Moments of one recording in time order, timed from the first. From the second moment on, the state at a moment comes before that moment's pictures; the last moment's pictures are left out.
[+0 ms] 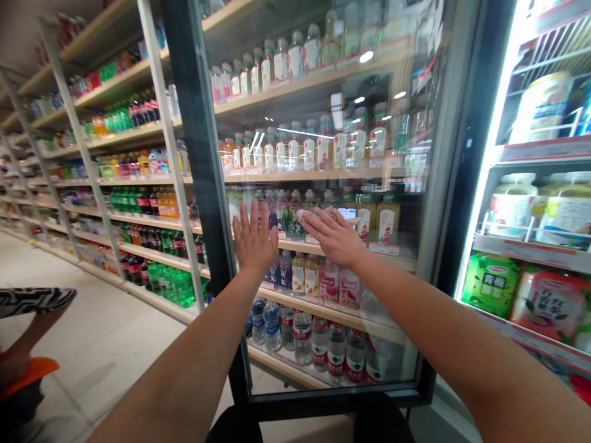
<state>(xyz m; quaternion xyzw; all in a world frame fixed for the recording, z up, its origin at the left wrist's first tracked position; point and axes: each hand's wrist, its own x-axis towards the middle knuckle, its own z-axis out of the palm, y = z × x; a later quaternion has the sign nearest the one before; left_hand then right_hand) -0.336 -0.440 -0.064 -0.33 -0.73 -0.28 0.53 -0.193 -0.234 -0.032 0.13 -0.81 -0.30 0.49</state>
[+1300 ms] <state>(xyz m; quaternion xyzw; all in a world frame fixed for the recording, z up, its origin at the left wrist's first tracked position) -0.343 -0.438 -0.066 -0.36 -0.69 -0.32 0.54 -0.146 -0.169 -0.034 0.04 -0.81 -0.28 0.52</state>
